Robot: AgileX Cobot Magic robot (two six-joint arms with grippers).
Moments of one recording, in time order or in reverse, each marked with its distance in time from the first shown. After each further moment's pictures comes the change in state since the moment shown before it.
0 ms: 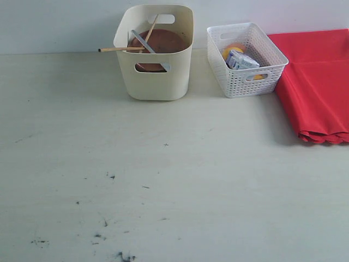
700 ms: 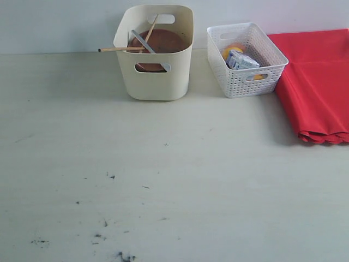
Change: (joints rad) left arm 0.000 0.000 0.000 0.000 0.000 0.009; right arm 0.000 -0.238 0.080 -0.125 -0.009 -0.006
